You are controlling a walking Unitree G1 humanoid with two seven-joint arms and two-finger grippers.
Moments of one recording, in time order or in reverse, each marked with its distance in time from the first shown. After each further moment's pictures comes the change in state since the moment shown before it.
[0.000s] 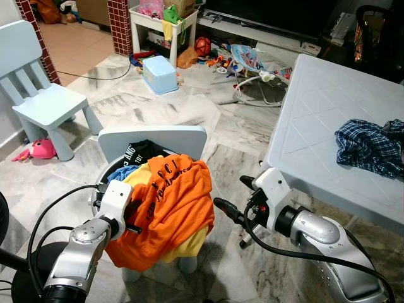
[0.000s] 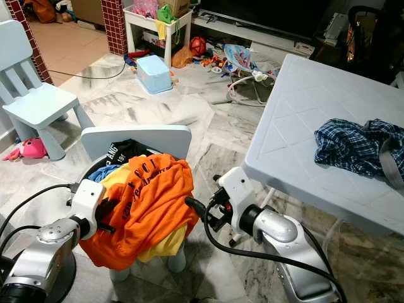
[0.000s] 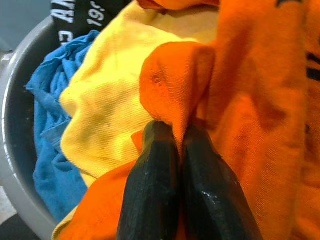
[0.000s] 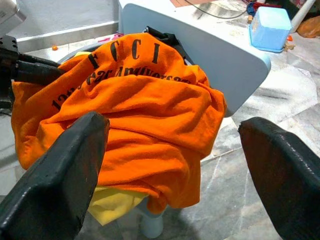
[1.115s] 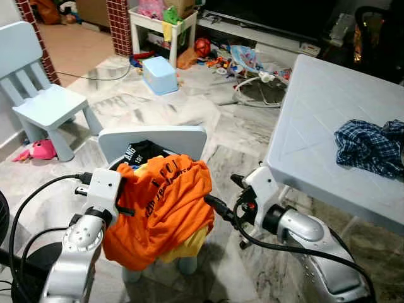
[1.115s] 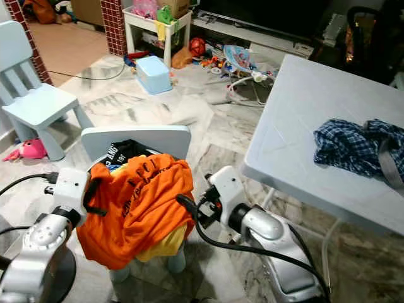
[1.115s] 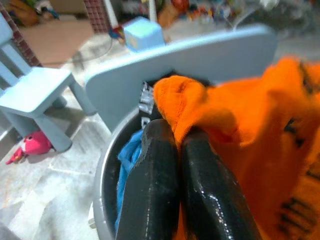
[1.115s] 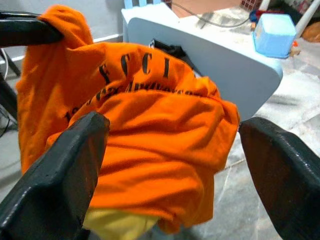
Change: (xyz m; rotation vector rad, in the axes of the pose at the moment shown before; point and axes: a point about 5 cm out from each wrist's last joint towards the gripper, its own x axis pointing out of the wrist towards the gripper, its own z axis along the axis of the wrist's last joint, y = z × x) left arm -0.033 -0.006 0.036 0.048 -0.305 0.266; right arm 0.020 0.007 -0.001 0.047 -0.048 -0.001
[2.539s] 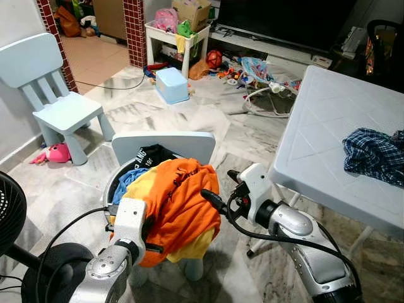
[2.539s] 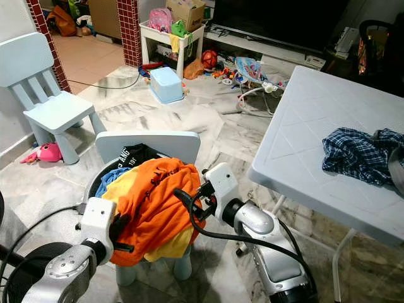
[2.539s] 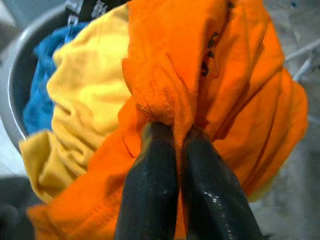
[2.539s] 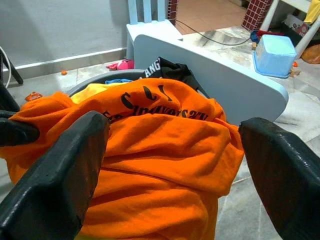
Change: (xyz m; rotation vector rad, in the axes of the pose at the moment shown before) left arm -0.036 -0.057 -0.026 -0.237 0.329 -0.192; right arm 0.014 -0.004 -0.006 -0.009 -0.015 -0.020
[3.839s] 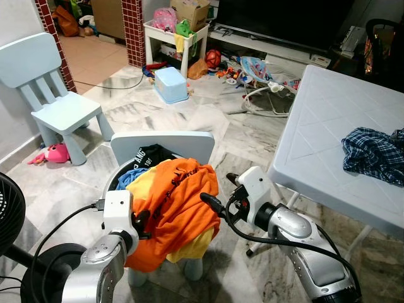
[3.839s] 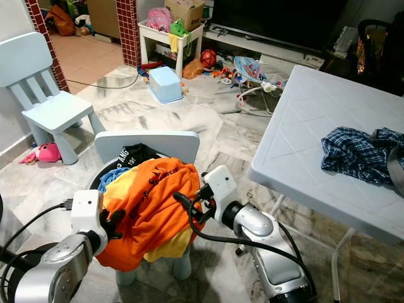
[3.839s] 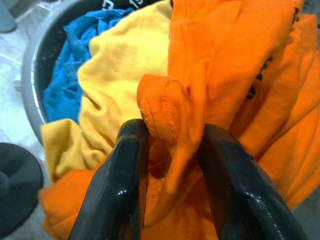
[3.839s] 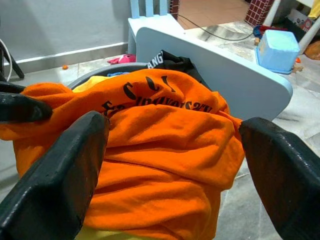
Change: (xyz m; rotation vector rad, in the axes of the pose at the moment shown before) left arm 0.012 0.013 0.010 -0.141 0.027 0.078; right arm 0.000 0.003 -0.004 -0.007 0.019 0.010
